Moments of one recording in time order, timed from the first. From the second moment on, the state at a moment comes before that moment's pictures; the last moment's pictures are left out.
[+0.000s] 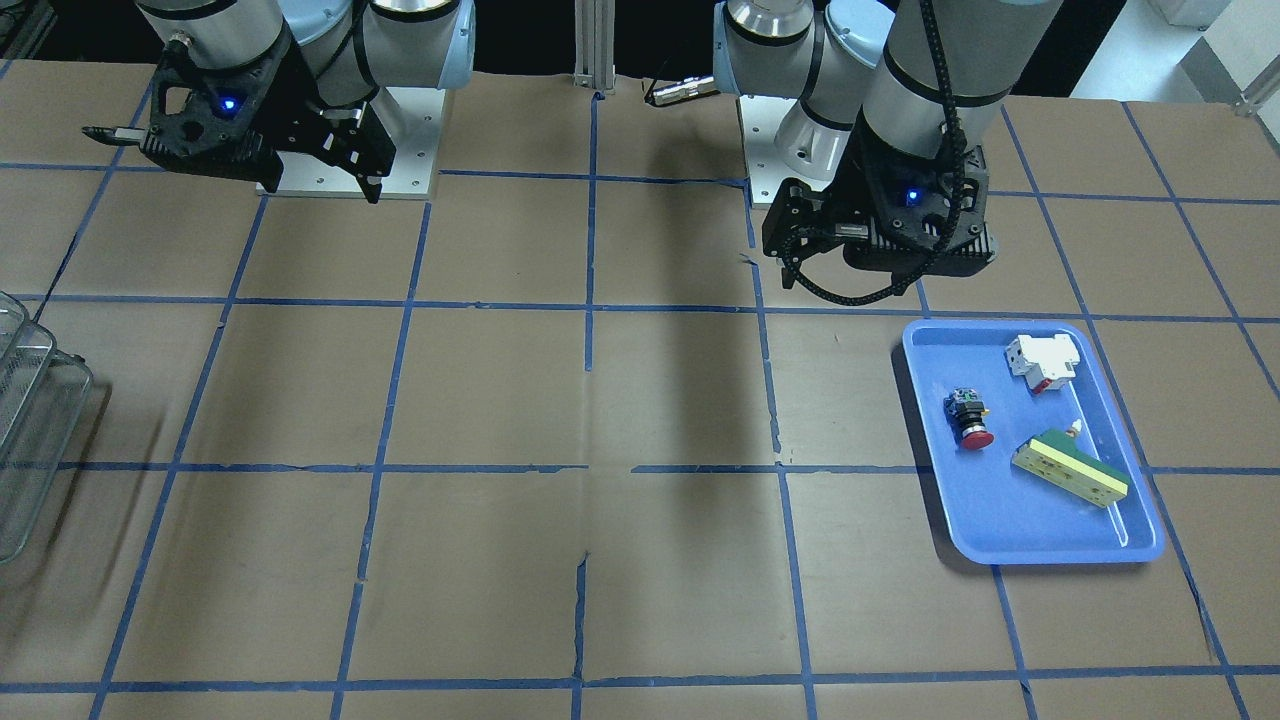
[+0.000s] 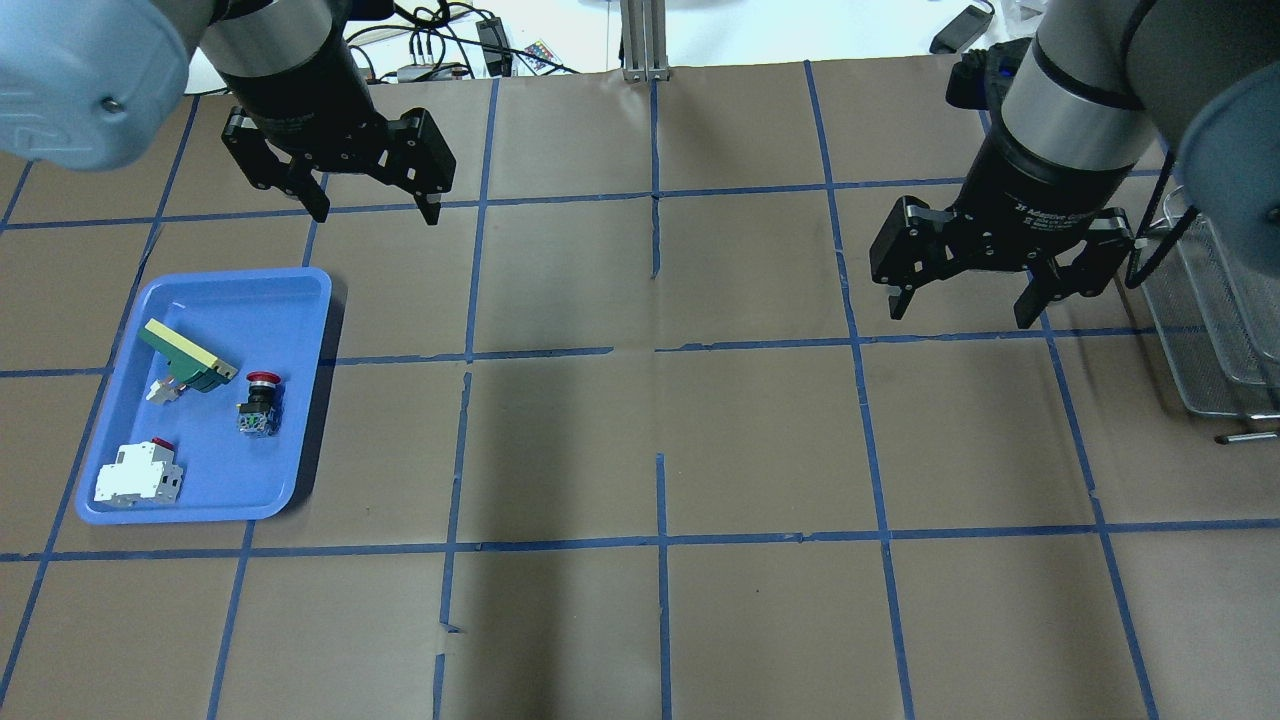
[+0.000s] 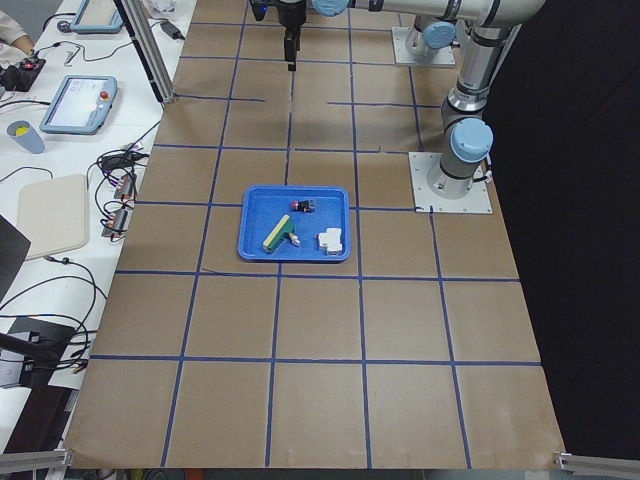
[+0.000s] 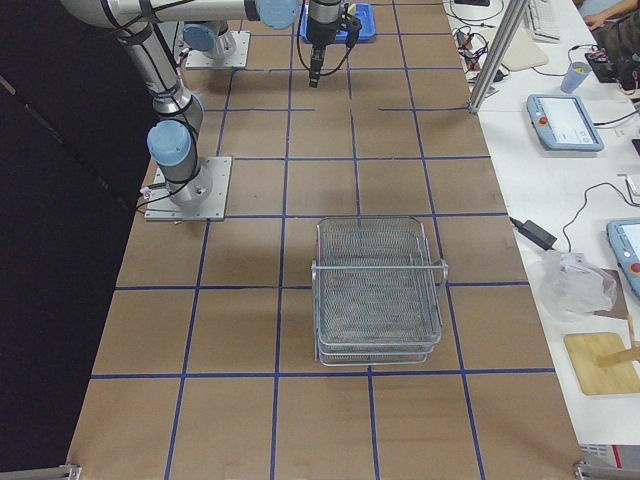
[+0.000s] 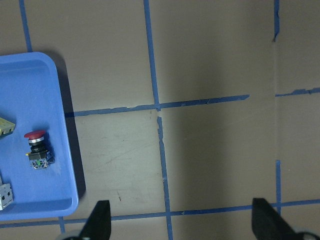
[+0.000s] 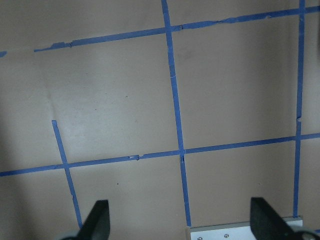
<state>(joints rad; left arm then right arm) -1.64 -1.67 -1.45 -1.61 1.59 0.00 1.57 -1.67 1.65 -1.43 -1.54 0.12</state>
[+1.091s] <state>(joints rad) -1.38 -1.68 -1.53 -1.58 1.60 0.16 1.57 -1.68 1.65 -1.44 -1.55 0.12</state>
